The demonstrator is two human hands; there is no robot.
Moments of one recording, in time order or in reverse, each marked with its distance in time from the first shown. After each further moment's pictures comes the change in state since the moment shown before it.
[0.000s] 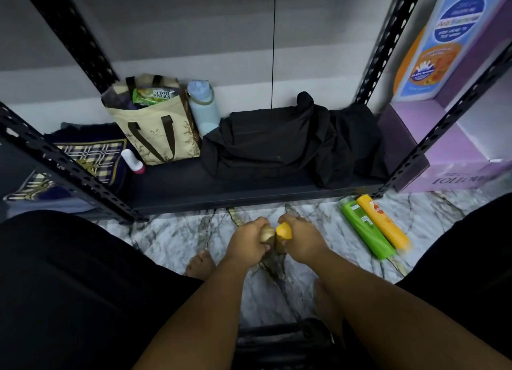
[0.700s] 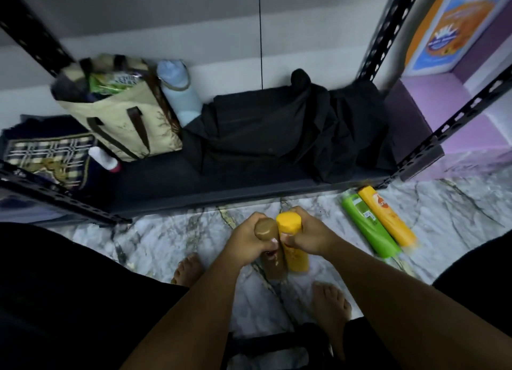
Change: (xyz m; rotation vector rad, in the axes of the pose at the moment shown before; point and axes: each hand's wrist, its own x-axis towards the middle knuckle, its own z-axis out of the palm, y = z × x) left_hand 0.049 -0.003 0.019 -0.467 -0.141 -0.209; right_hand 0.042 0.046 -0.021 0.464 -0.214 0.119
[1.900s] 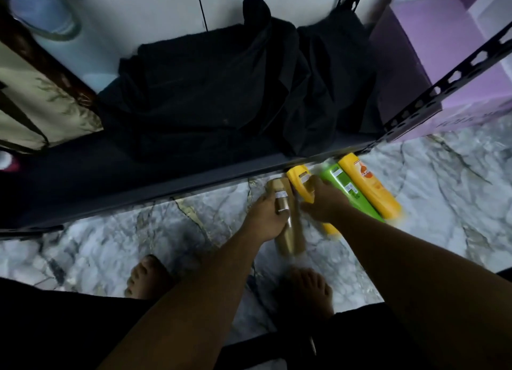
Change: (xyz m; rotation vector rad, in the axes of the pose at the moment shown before) left_hand 0.110 0.009 0.110 0.348 -0.209 -0.026; right_hand 0.073 0.100 -0.067 -0.465 0.123 0.308
